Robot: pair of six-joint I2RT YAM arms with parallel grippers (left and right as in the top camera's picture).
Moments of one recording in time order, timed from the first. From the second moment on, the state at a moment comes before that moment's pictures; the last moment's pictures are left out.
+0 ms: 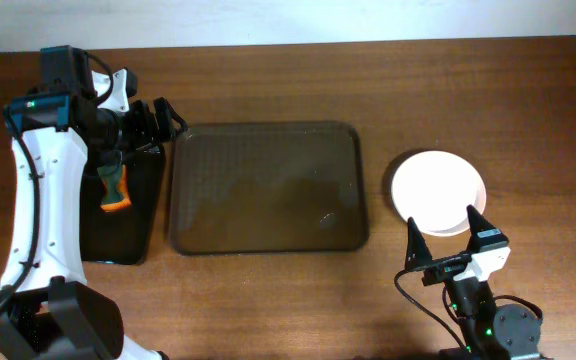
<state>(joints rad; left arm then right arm) 0.14 1.74 1.69 -1.14 0.43 -0.15 0.08 0.04 0.17 -0.08 -0.11 0.05</state>
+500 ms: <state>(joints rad) 0.14 1.74 1.69 -1.14 0.43 -0.15 0.08 0.01 0.01 -0.07 -0.11 0.05</state>
